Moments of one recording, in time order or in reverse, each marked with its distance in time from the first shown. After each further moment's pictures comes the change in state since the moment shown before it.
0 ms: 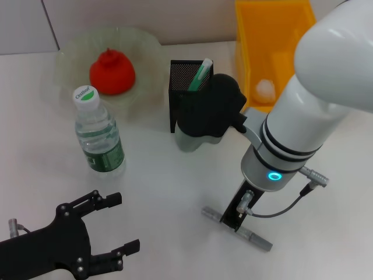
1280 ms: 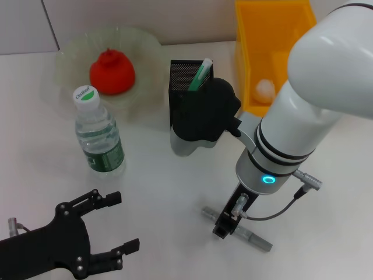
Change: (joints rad) left arm 0.000 0.000 0.000 0.006 -0.001 0.001 -0.003; right arm 0.011 0.000 -0.023 0.035 0.019 0.041 0.000
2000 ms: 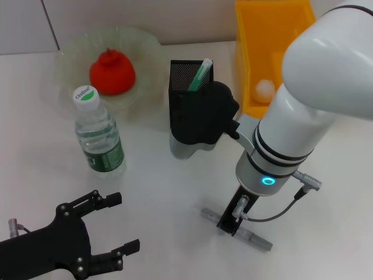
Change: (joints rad) left arm 0.000 0.000 0.000 -0.006 0.000 -0.001 0.005; right arm 0.016 0.000 -0.013 0.021 0.001 -0.004 0.001
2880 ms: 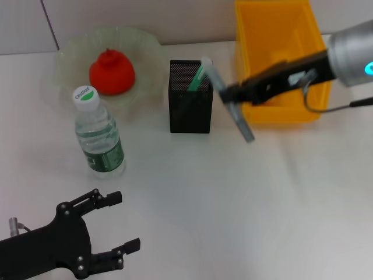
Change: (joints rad) left arm -0.002 -0.001 0.000 0.001 -0.003 0.001 0.000; right arm -0.253 -0.011 0.729 -0.308 0.334 -0.008 -0.382
